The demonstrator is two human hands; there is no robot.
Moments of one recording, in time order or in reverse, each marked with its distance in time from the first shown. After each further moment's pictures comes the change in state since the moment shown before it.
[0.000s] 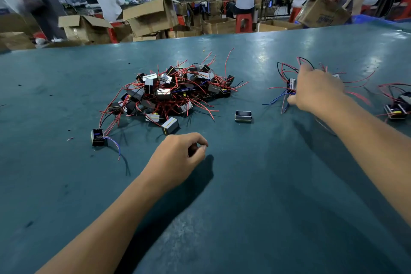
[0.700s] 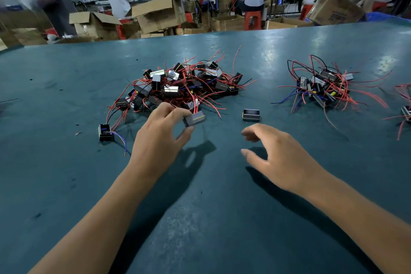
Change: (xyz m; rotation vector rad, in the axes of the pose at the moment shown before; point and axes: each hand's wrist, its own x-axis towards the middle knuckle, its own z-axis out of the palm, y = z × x) left_hand 0.009 -0.017 -0.028 0.232 0.304 0.054; right_hand -0.149 -0.046 0.026 0.711 -0.050 -0.620
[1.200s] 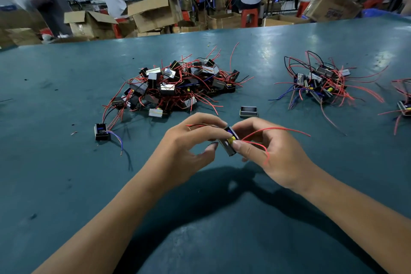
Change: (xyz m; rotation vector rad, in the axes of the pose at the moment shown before) left_hand -0.009 0.040 0.004 -0.465 -0.094 0.422; right_hand 0.001 -0.010 0.005 0.766 -0.034 0.031
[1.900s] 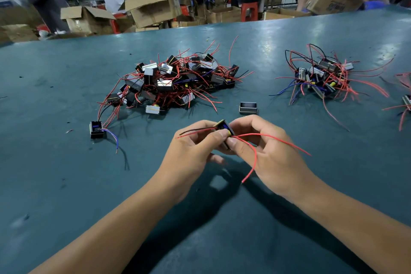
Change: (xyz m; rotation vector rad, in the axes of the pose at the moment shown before) left_hand -0.001 0.019 0.030 -0.833 0.167 -0.772; right_hand -0.004 0.005 0.018 0.124 0.151 -0.023
